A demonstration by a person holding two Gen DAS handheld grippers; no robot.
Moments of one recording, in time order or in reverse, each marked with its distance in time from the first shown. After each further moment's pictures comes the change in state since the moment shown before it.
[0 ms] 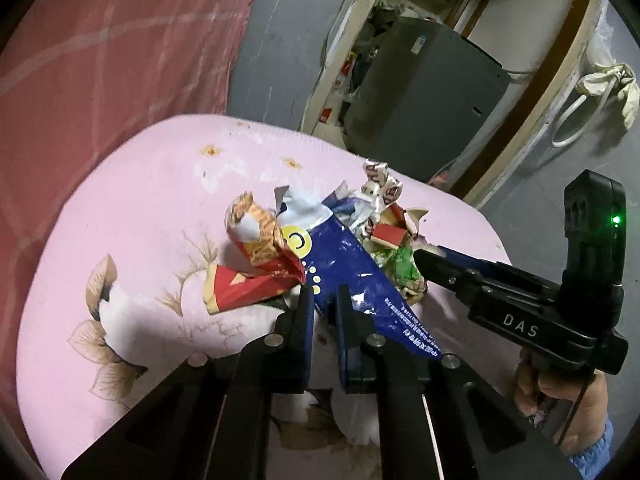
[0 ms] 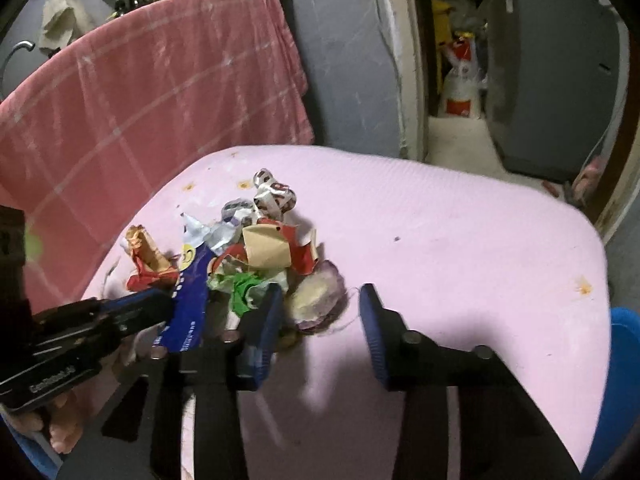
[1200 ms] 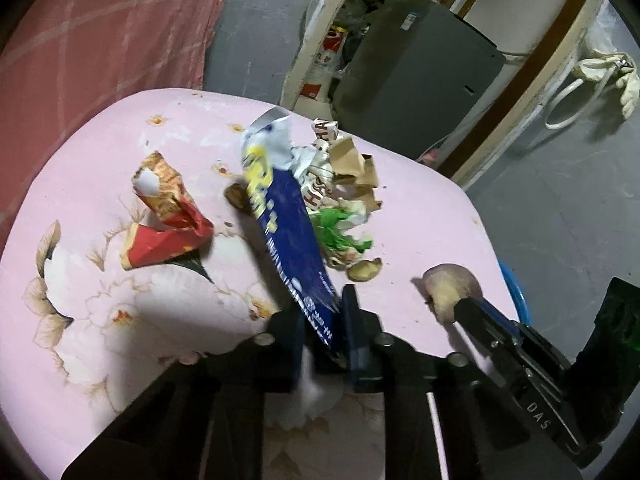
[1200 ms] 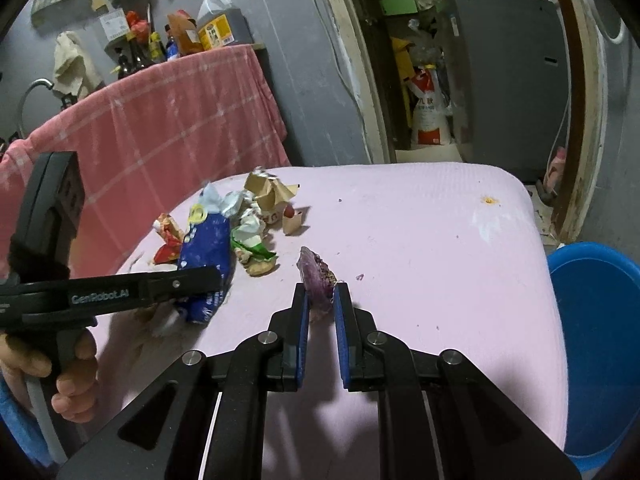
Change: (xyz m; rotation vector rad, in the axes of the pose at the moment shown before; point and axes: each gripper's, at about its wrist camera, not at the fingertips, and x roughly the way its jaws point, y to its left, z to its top) left arm 0.006 -0.045 -0.015 0.000 0.074 -0.022; right arm -0.067 -0.012 -0.071 0.095 -0.219 -0.032
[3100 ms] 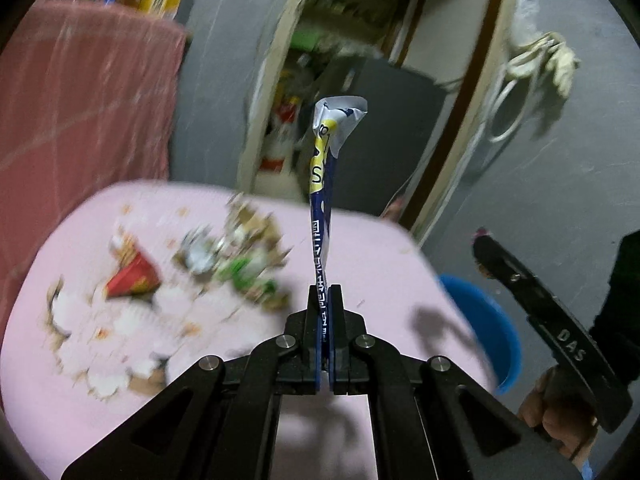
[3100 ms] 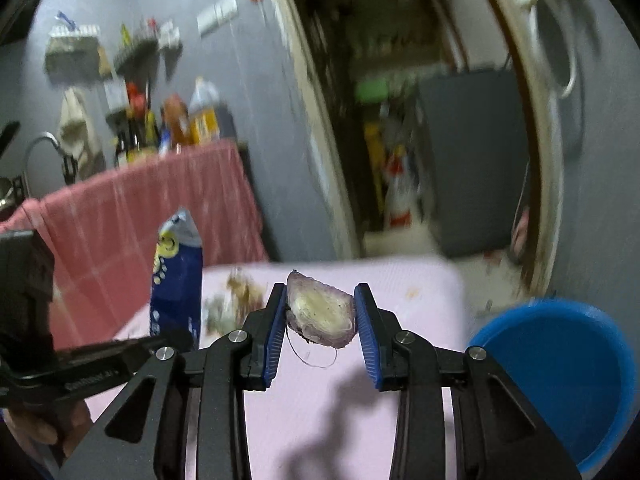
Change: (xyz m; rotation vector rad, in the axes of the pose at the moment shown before) left arm -0.041 -0.069 -0.026 0.189 -0.312 -0.052; right arm -0.082 -0.016 0.009 -0.001 -0.380 -0.102
